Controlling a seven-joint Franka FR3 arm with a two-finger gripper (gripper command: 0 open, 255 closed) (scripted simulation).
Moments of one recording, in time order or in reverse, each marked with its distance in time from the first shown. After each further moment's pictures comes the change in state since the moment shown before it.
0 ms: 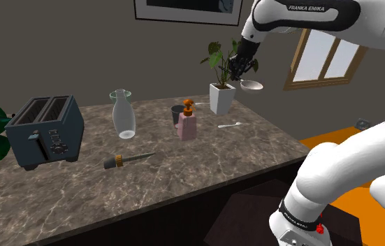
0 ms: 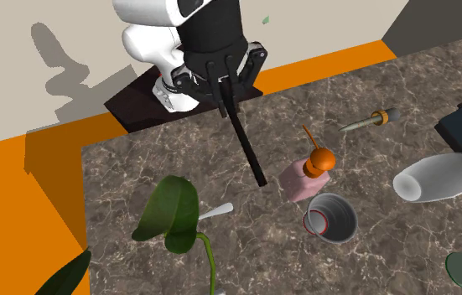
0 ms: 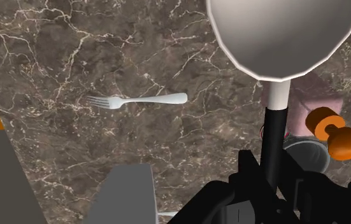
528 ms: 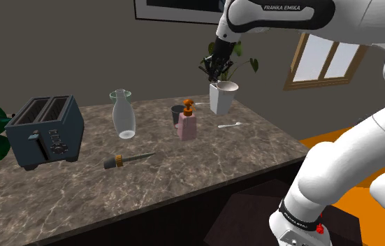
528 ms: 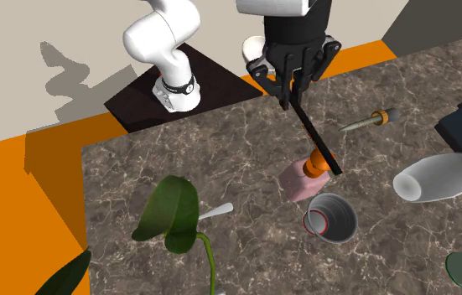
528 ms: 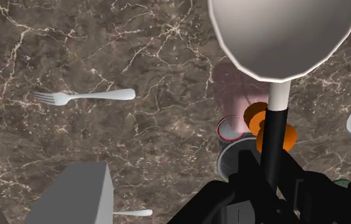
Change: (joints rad) arm 0.054 0.131 0.125 0.086 0.031 0.040 0.164
